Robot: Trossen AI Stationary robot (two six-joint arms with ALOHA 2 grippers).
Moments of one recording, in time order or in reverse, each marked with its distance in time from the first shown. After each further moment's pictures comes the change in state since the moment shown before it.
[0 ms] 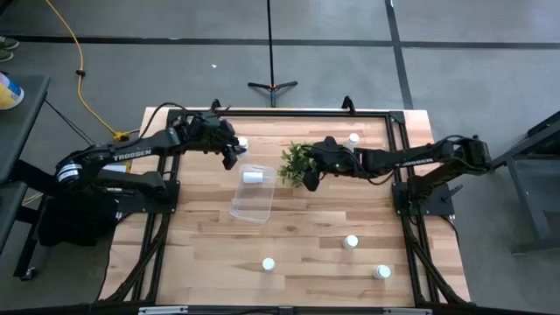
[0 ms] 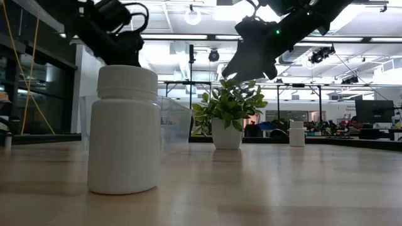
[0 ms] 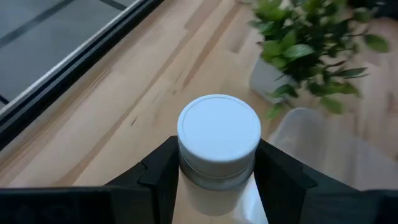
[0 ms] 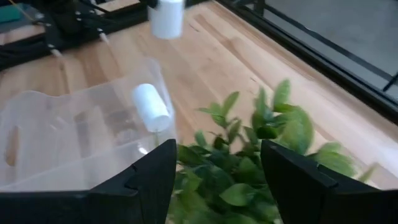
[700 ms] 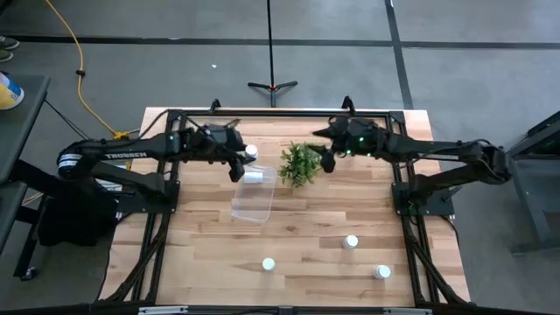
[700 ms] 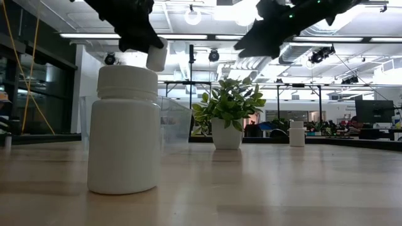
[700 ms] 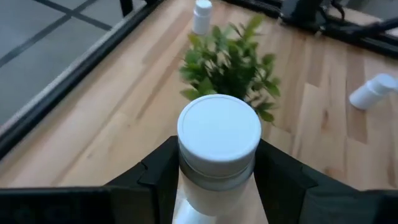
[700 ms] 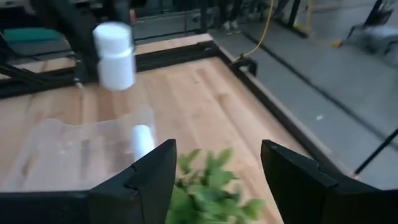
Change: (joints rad) left arm -0.330 0.030 0.232 -0.161 -0.237 -0.163; right arm -0.196 -0.237 0.000 -0.047 -0.232 -0.259
